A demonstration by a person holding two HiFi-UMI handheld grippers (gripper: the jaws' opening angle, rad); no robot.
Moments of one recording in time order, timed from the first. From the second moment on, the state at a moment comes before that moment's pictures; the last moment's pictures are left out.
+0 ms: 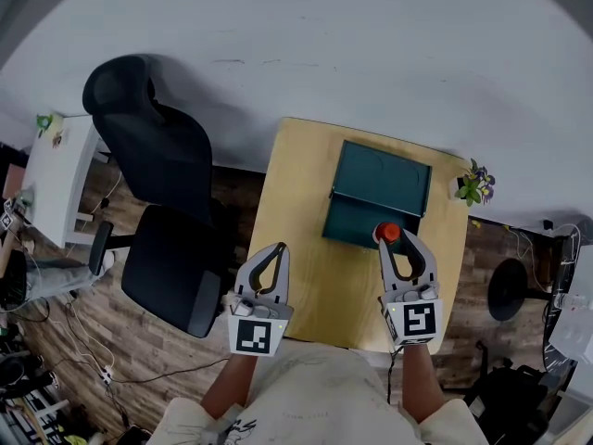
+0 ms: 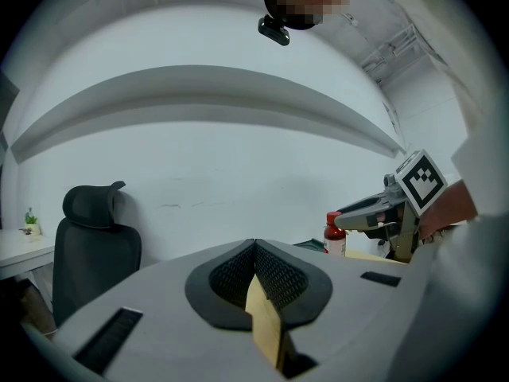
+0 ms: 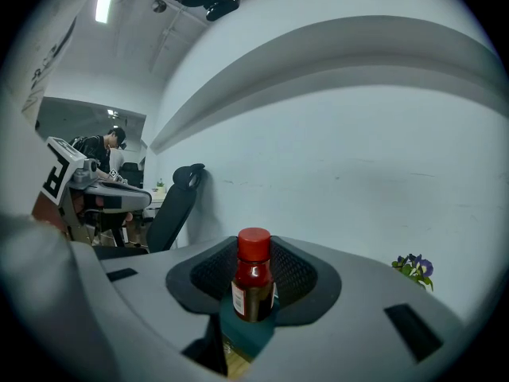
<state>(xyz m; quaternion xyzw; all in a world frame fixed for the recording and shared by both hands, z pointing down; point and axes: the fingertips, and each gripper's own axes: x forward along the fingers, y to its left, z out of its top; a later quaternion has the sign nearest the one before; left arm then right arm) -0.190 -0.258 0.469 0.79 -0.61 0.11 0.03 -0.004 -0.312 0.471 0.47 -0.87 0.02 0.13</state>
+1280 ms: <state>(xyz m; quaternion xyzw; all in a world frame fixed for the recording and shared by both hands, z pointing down) -0.192 -0.273 0.499 0.79 -0.59 0.14 0.06 -0.009 -0.332 0.587 0.47 -0.86 0.10 0.19</state>
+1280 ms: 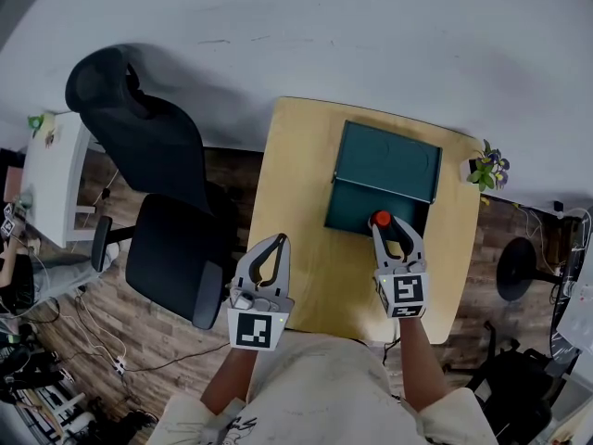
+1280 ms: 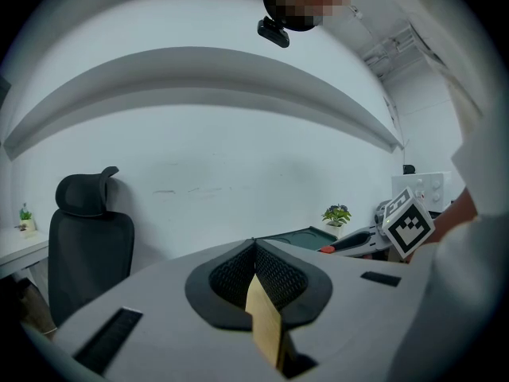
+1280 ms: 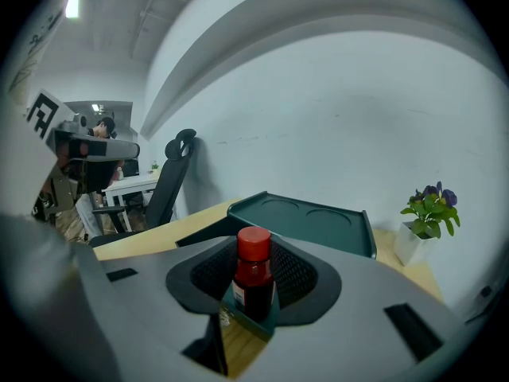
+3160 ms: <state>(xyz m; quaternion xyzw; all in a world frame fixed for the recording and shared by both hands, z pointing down) -0.173 -0.242 0.482 0.80 -0.59 0.12 0.04 0.015 -0.287 0.579 0.48 -0.85 0.10 0.19</state>
